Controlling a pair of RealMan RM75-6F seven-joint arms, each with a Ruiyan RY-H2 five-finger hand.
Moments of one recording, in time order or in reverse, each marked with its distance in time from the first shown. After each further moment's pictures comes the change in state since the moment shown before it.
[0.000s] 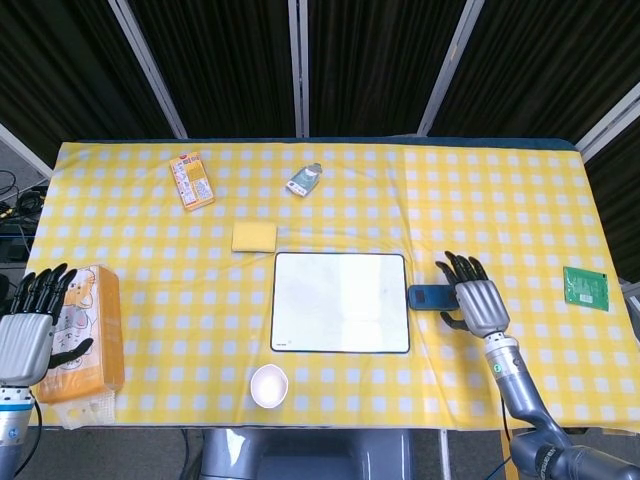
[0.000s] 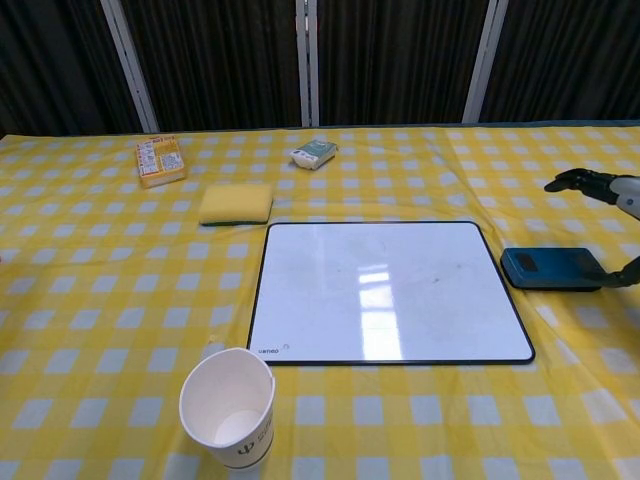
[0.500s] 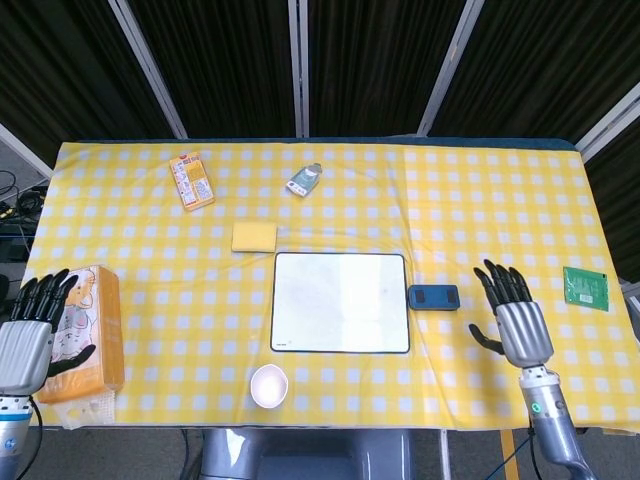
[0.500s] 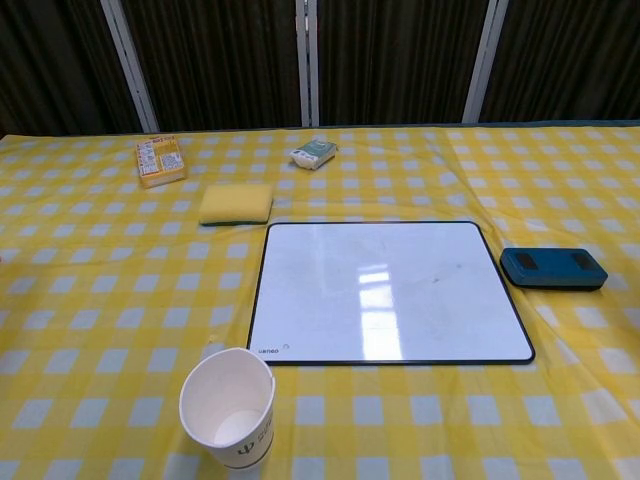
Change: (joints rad) left arm 0.023 0.014 0.027 -0.029 0.043 0.033 -0.026; right arm -0.191 0.103 -0.074 -0.098 -0.178 0.366 0.073
